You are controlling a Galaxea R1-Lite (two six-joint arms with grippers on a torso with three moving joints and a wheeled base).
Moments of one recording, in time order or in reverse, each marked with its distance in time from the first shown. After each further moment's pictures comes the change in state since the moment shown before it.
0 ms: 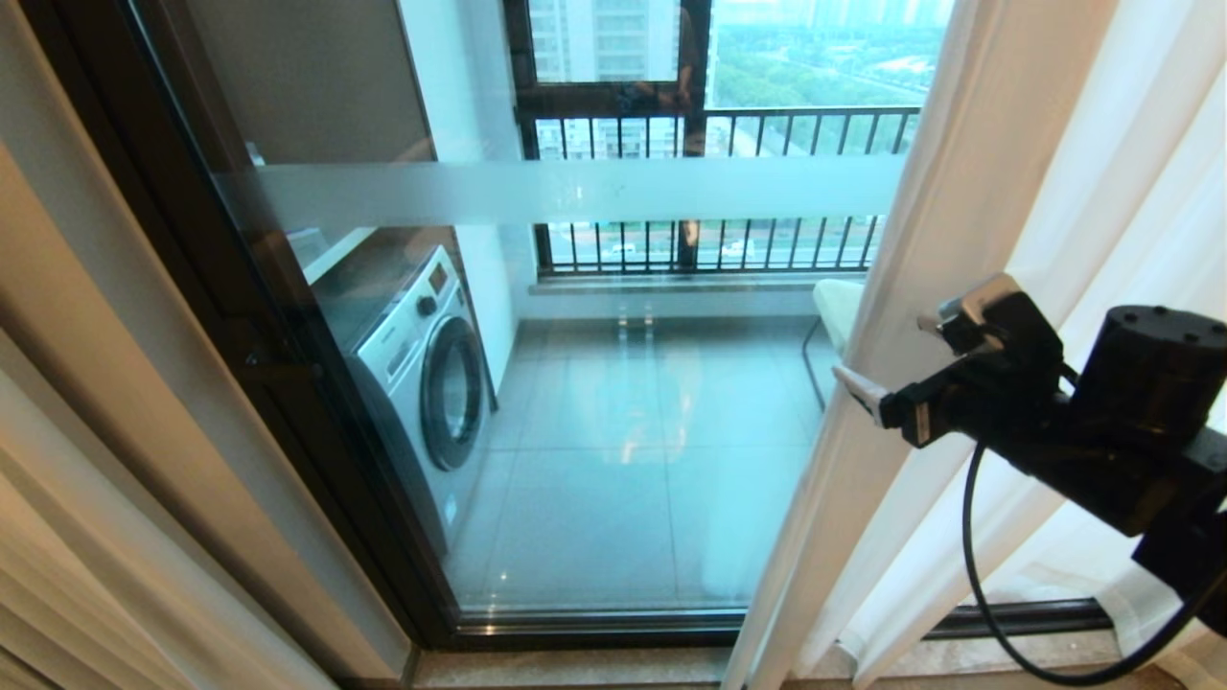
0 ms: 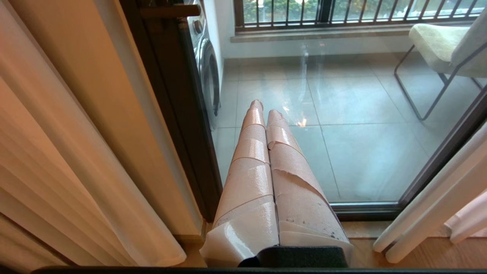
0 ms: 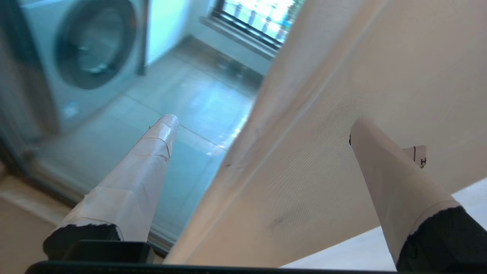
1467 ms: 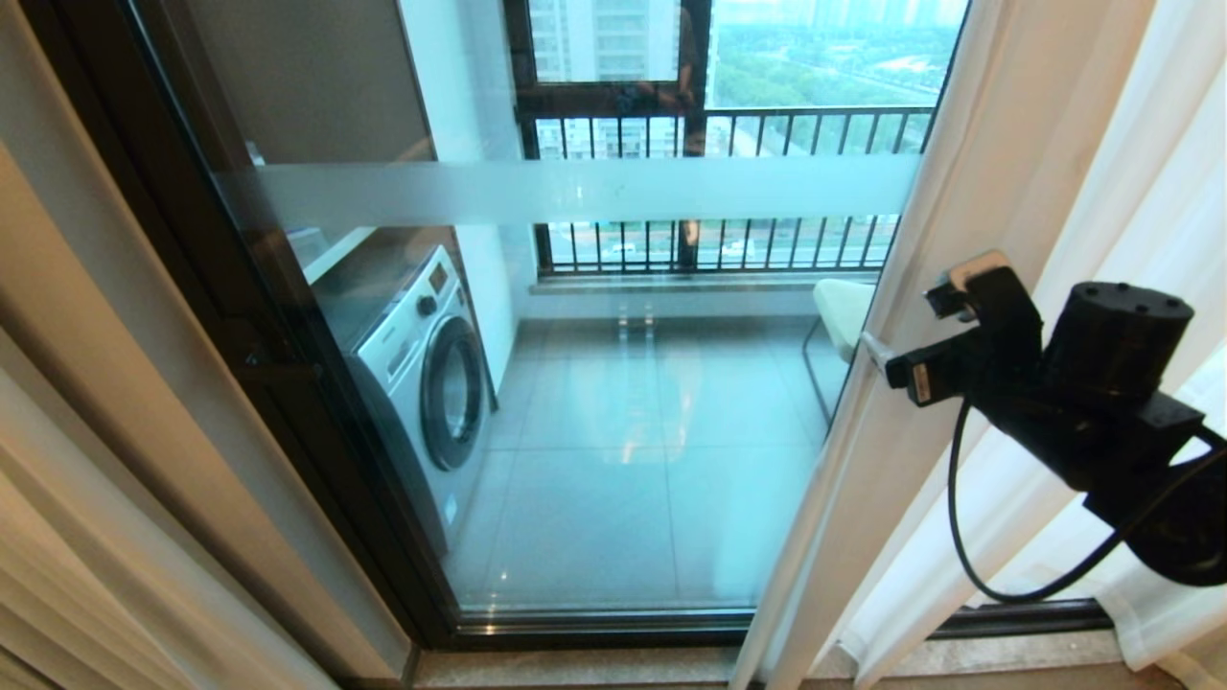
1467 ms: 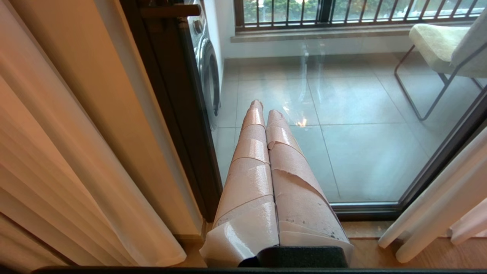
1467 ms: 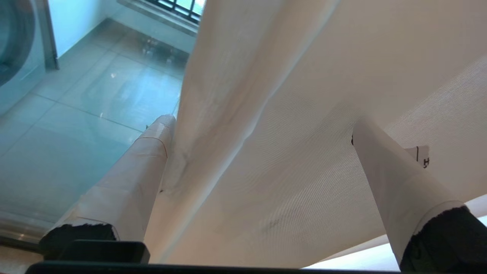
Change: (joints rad) left arm 0.000 0.000 0.000 0.000 0.000 -0.001; right arm -0.061 0.098 -0.120 -0.006 -0.198 -0.032
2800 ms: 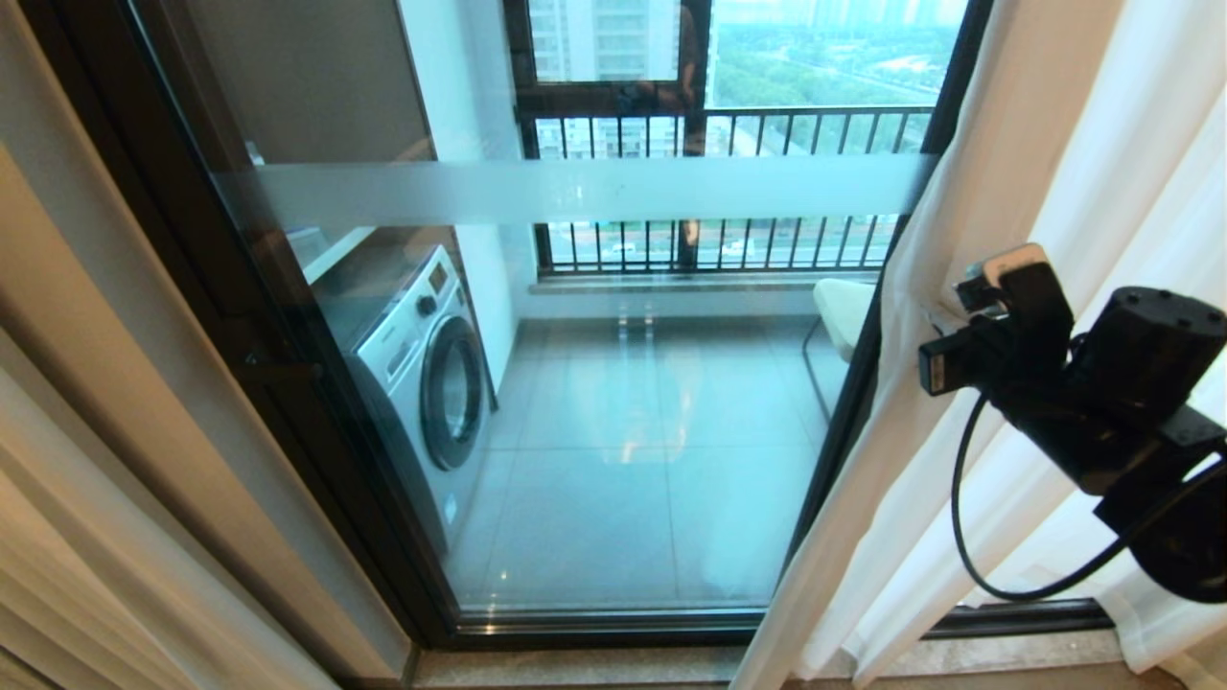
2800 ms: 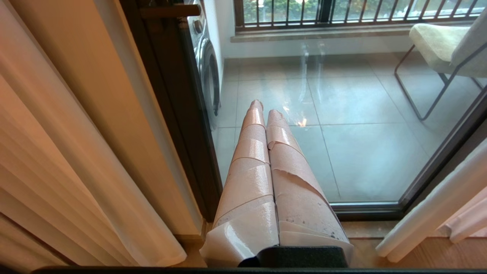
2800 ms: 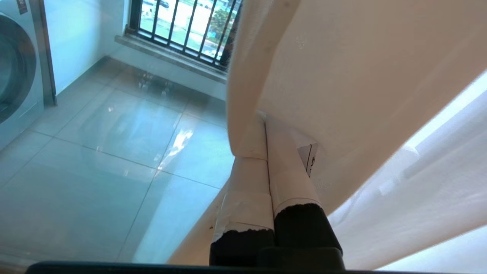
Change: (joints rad) left arm 0.000 0.000 0.000 0.000 0.000 0.000; right arm -0.021 -0.001 0.064 -0.182 0.030 0.011
